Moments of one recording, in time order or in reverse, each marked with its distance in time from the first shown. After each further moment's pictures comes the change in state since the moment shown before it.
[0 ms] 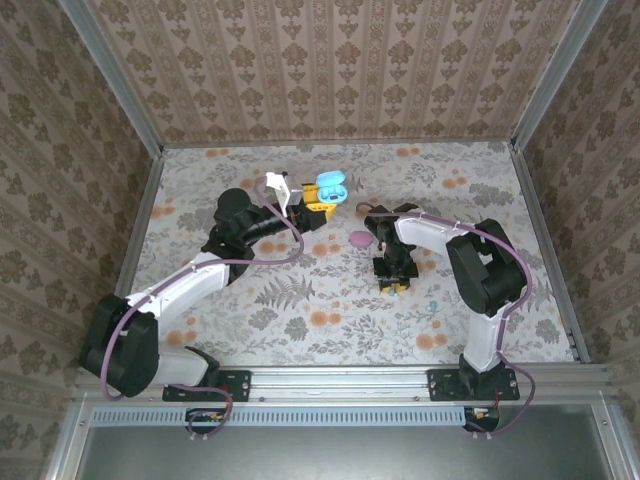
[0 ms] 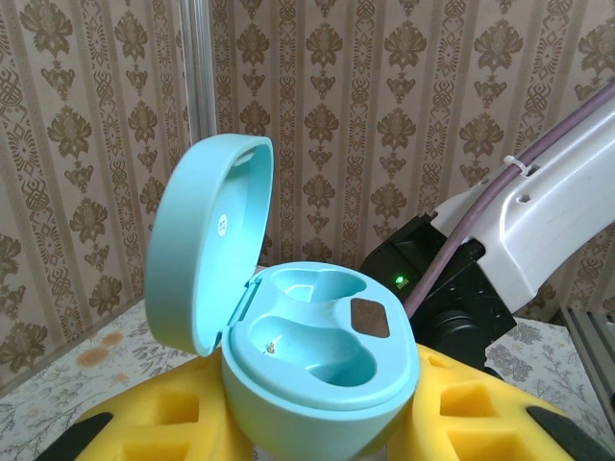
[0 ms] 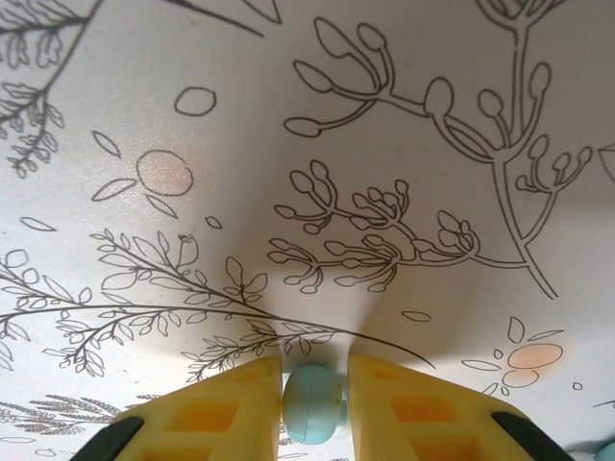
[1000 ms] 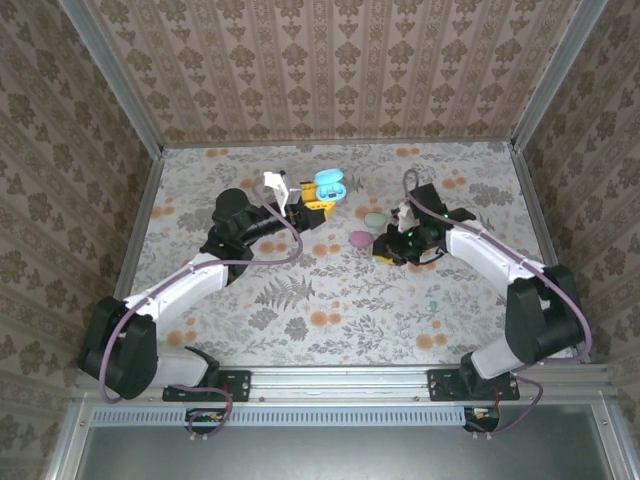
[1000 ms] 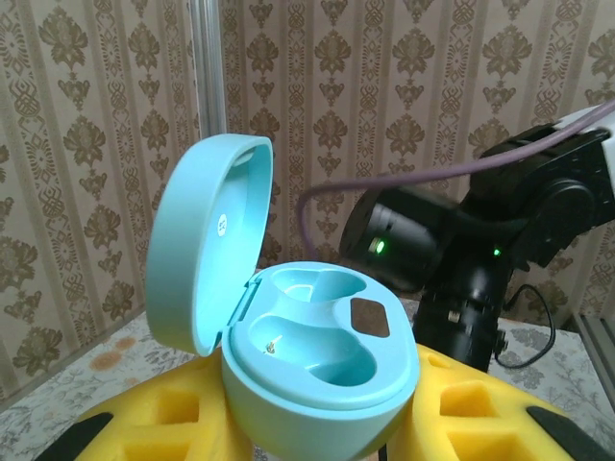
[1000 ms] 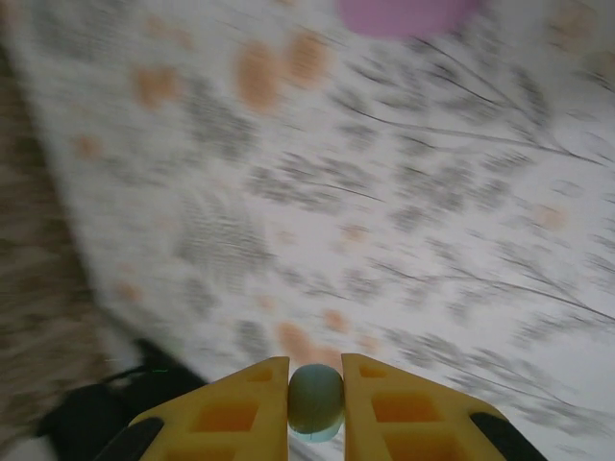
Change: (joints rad) left arm 0.005 -0.014 0.000 -0.001 -0.023 0.005; right arm -0.192 -0.418 -0.212 0.474 -0.554 0.192
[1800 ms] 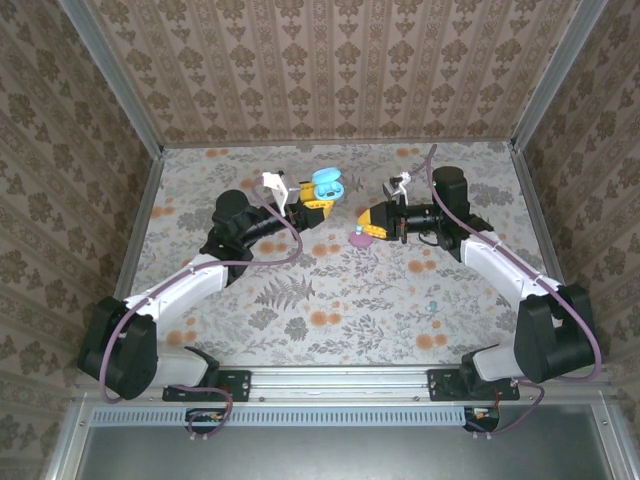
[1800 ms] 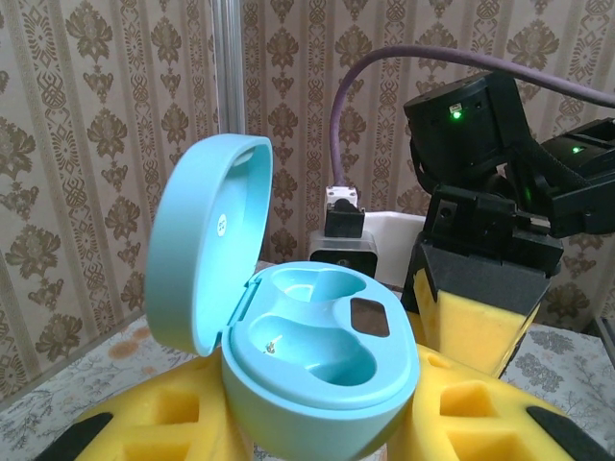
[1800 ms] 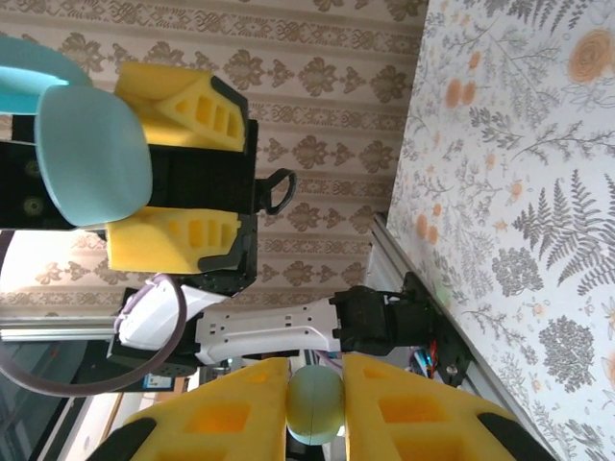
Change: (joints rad) left arm 0.001 -0.001 -0.014 0.001 -0.037 0.002; right arm -0.060 -0.086 -0.080 0.676 -0.587 0.395
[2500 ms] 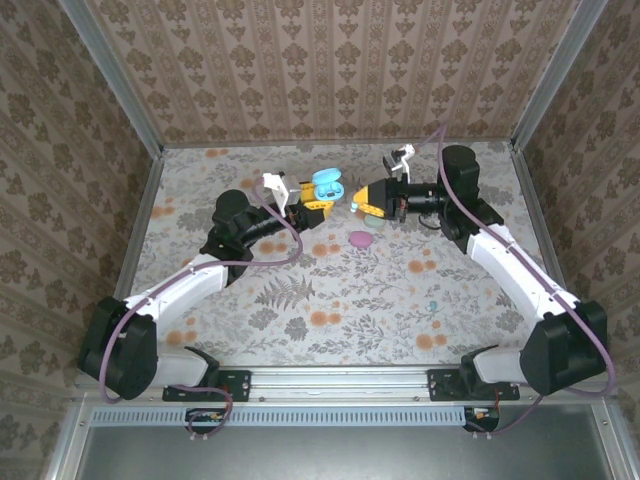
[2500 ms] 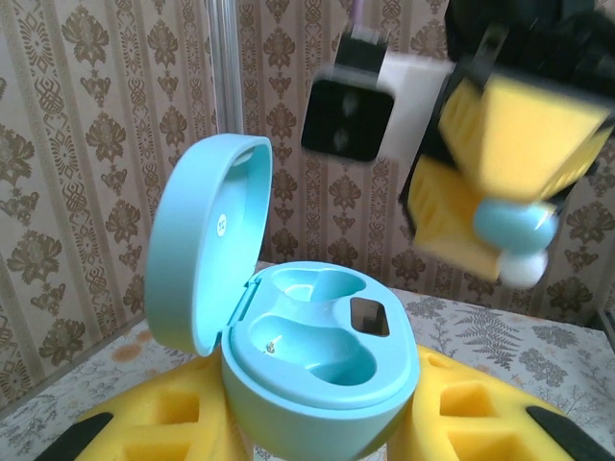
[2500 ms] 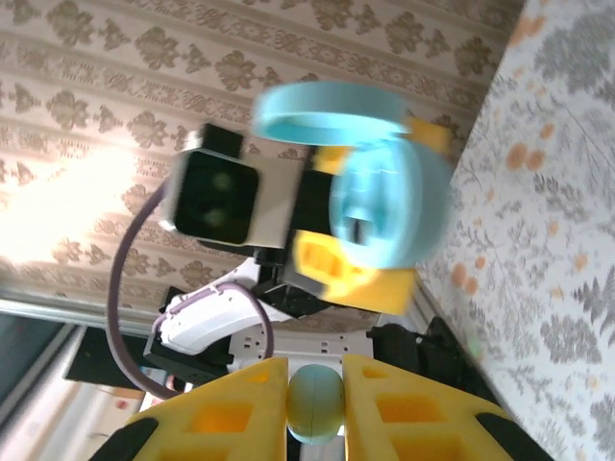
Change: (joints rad) left arm 0.000 0.000 0.000 -0.002 0.008 0.024; right arm 0.056 -0.066 0.202 -0.048 0.083 0.005
